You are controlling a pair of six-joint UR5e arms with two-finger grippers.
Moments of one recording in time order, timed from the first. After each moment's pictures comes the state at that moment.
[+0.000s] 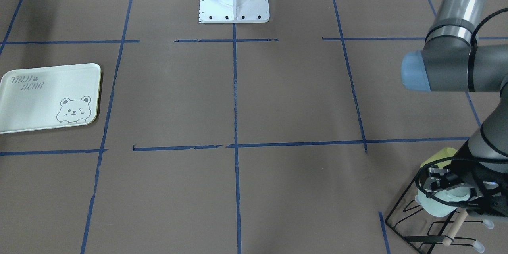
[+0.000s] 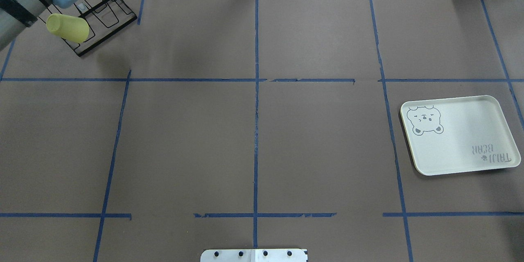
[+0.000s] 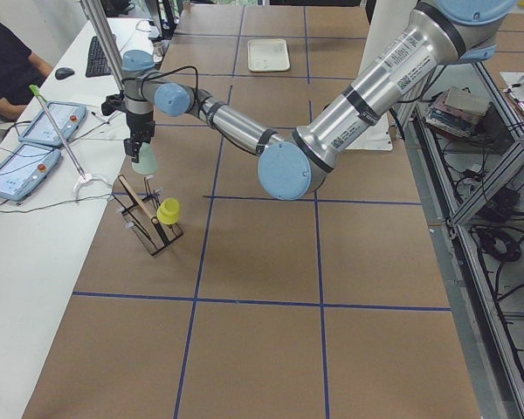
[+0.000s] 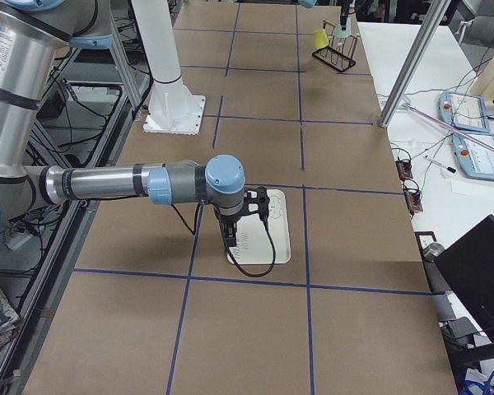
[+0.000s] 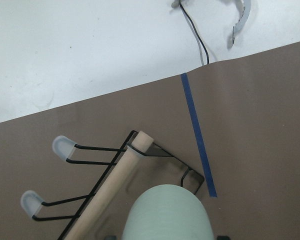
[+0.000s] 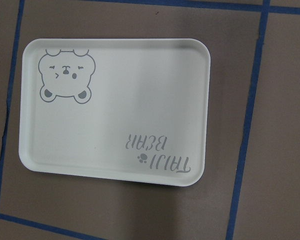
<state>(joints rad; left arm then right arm) -1.19 -2.34 -1.33 -1.60 -2.03 -0.42 1.48 -1.94 2.04 -1.57 2.48 0.00</state>
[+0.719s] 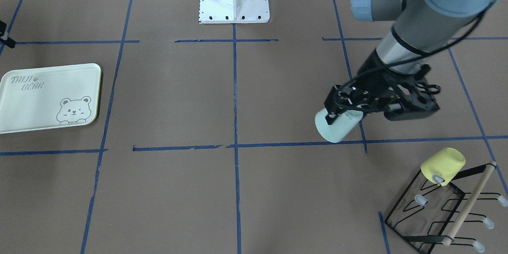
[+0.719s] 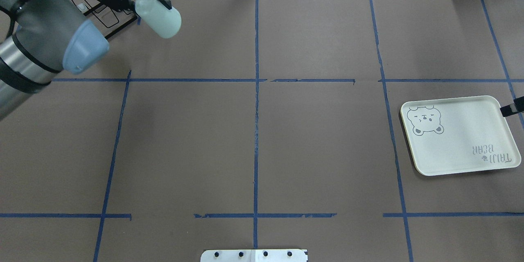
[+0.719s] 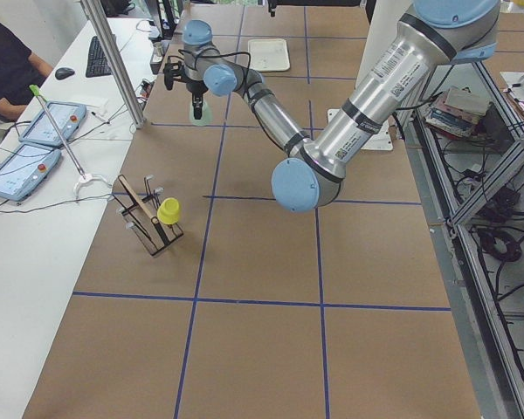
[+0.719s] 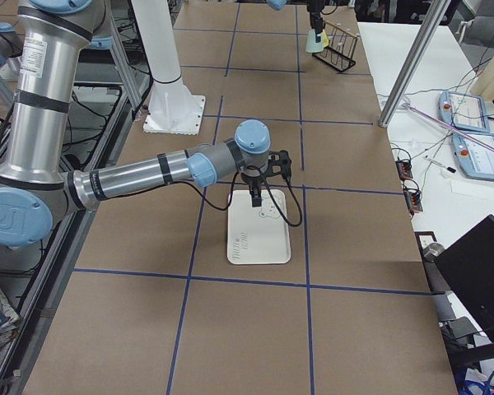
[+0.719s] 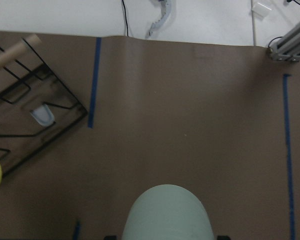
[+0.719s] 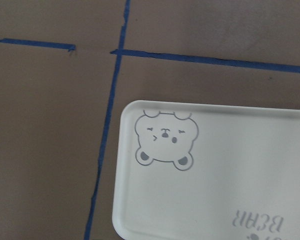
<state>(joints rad) -0.97 -2.24 -1.69 -1.75 -2.21 -1.25 1.23 -1.77 2.05 -1.28 2.47 0.48</state>
